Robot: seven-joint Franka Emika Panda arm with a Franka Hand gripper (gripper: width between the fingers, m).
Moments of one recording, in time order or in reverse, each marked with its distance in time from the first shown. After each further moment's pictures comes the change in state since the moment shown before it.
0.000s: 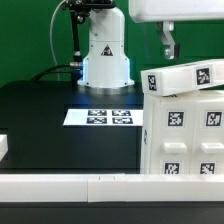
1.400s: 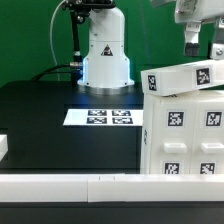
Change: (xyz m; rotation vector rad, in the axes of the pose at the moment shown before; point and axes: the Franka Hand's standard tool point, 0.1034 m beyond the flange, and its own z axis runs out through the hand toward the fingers) arm 0.002 0.005 0.002 -0.082 -0.081 -1.170
